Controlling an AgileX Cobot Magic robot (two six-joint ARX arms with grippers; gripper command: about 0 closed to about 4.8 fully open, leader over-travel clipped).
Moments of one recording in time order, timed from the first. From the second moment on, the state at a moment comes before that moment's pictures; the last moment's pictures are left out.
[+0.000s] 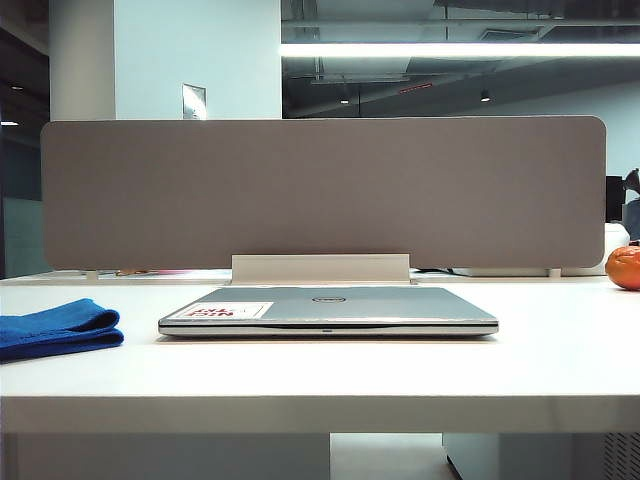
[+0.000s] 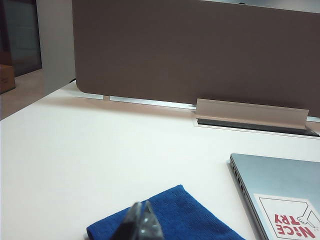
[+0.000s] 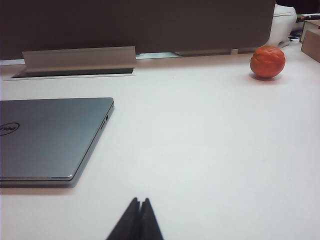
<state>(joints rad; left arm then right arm) 0.03 0.00 0.00 0.12 0.00 -0.08 0.03 0.00 0.01 -0.07 0.02 0.05</state>
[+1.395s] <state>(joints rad) 0.03 0.00 0.00 0.12 0.00 -0.08 0.03 0.00 0.01 -0.07 -0.67 0.40</state>
